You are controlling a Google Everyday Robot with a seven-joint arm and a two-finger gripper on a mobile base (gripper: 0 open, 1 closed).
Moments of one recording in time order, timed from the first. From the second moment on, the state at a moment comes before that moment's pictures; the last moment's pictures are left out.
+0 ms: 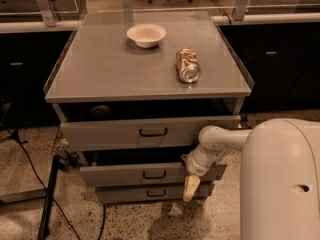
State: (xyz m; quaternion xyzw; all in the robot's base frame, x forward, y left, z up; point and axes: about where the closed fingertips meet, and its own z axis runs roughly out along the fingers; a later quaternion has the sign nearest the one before) arm 0.557 -0.122 0.410 -0.66 0.73 0.16 0.12
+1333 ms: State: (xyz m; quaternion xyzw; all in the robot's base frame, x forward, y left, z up) arm 0.519 -0.145 0.422 -0.61 0.75 0.25 0.09
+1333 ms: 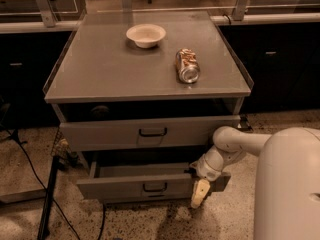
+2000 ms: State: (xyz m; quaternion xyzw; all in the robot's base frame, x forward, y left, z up) arm 0.491 -0.161 0.428 -0.57 0.76 0.30 0.11
